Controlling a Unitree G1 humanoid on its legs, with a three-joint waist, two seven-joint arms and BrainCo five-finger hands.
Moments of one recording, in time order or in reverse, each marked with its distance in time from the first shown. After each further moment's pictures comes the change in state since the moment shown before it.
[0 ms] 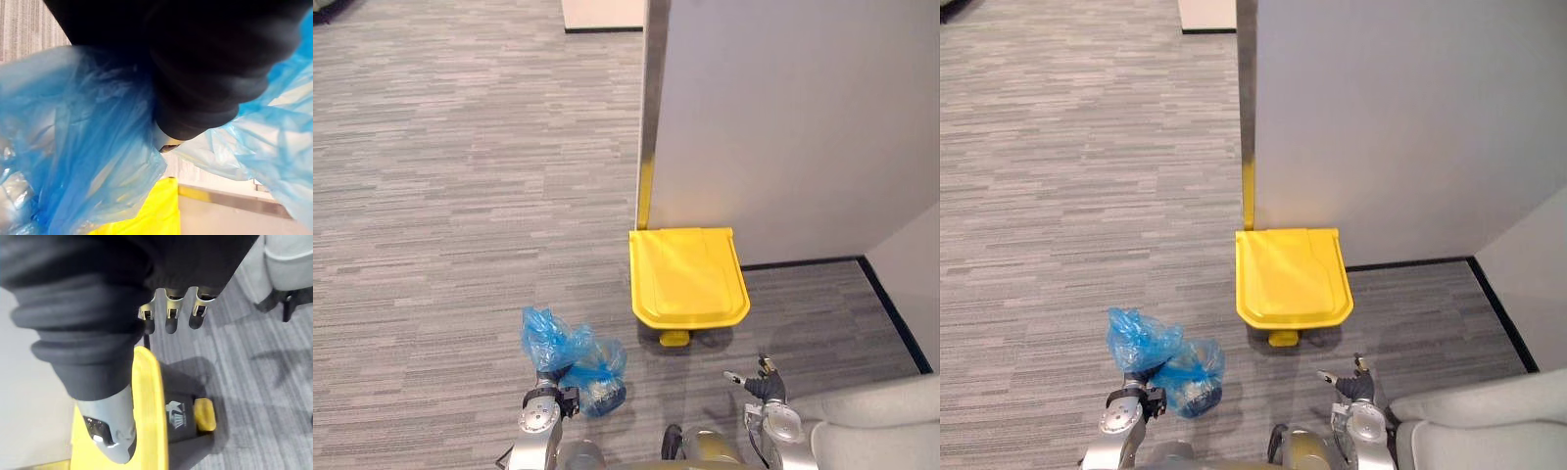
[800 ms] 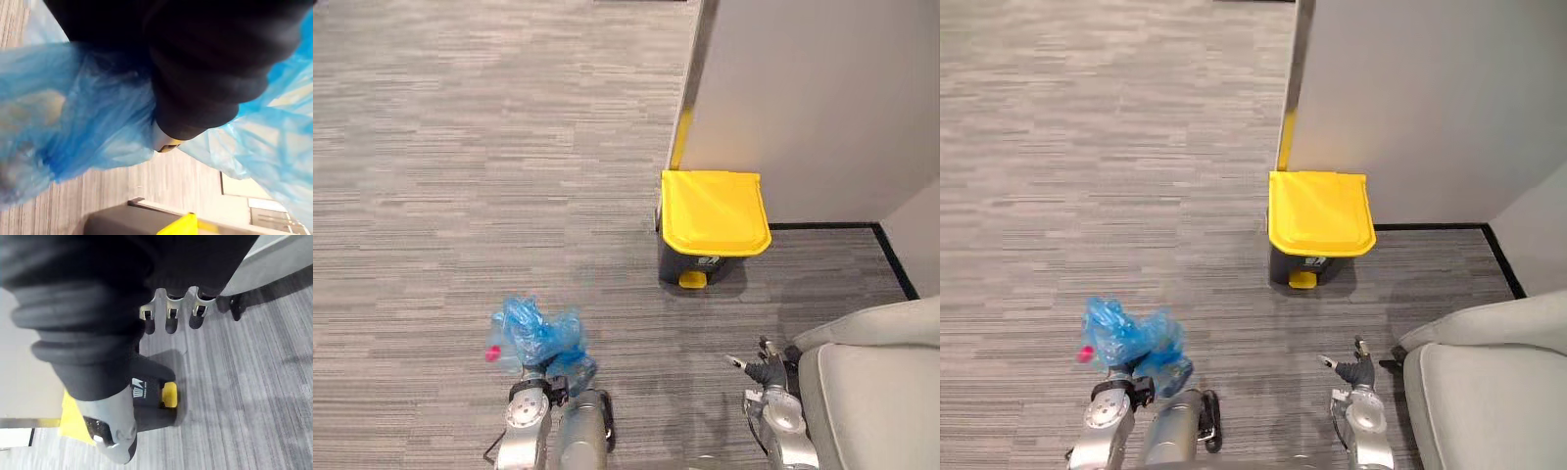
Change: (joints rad) left arm 0.021 0.015 0.039 -0.101 0.001 -0.010 0.005; right arm -0.023 0.002 -0.009 -0.093 0.006 -0.002 0.001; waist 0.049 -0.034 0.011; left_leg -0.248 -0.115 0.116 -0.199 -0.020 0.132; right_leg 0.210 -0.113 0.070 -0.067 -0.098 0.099
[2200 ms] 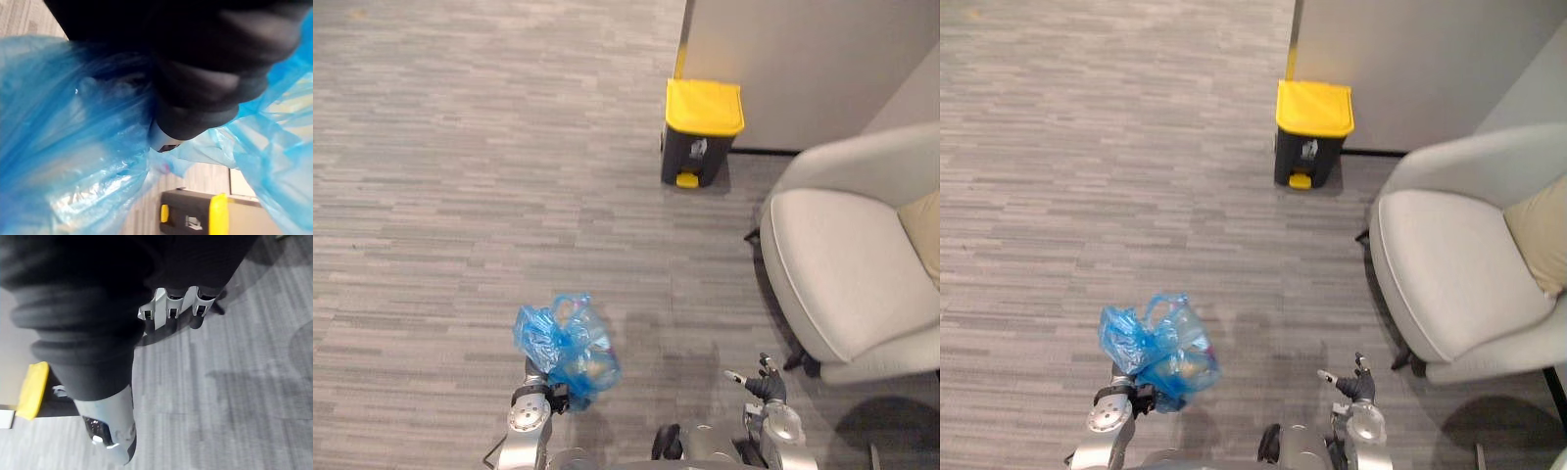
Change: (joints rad) left arm 0.020 -0.007 -0.017 0.017 0.010 -0.006 0.009; right arm 0.048 0.001 0.019 0.027 -0.015 -0.006 0.004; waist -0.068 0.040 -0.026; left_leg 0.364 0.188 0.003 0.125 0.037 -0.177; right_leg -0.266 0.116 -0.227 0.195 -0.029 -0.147
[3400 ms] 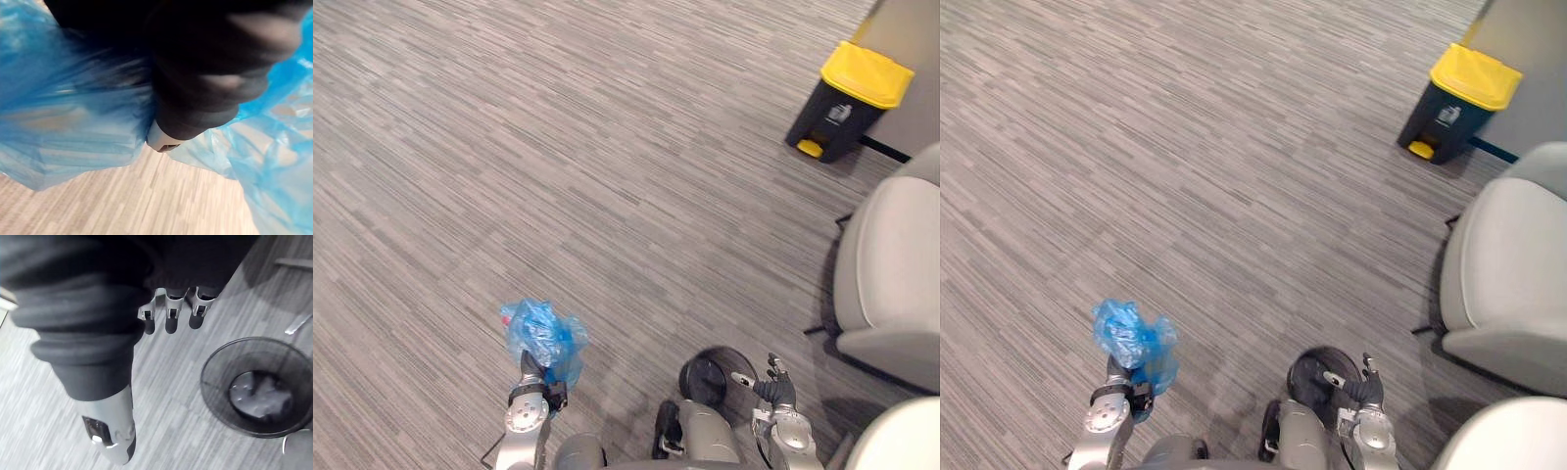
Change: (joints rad) left arm -0.014 -0.035 0.021 -0.019 0.000 -0.001 0.027; right arm 0.065 -0.030 0.001 -0.094 0.009 -0.014 0.004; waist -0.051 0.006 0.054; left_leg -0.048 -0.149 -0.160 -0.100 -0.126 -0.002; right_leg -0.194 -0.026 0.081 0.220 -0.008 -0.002
